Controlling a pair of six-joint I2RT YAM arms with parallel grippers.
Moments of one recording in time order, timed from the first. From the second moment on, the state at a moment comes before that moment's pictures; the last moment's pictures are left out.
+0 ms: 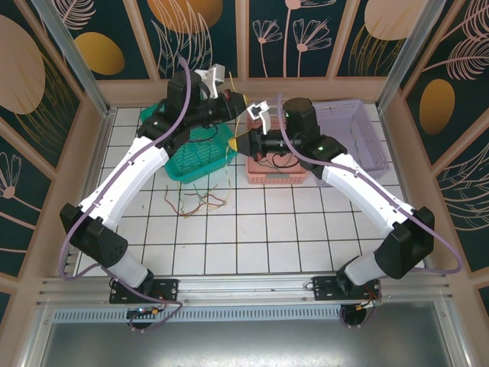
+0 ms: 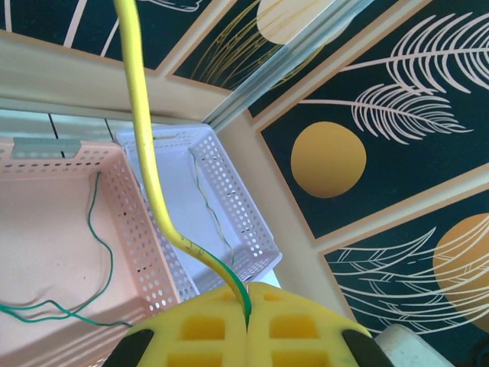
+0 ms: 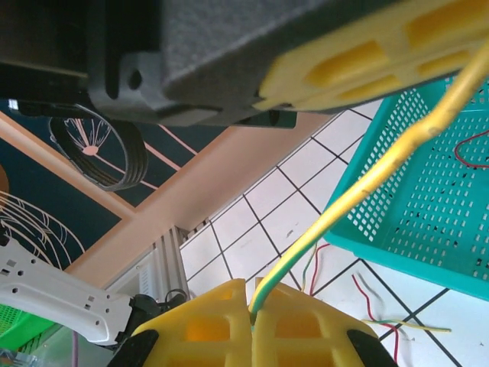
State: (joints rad) left arm -0.54 1.61 1.72 -0.36 0.39 -0.75; right arm 0.62 1.46 1.37 -0.25 -0.77 0.35
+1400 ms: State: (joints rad) left arm -0.59 1.41 1.28 -0.32 0.23 -1.04; right arm 0.30 1.23 1.21 -0.15 -0.64 0.63
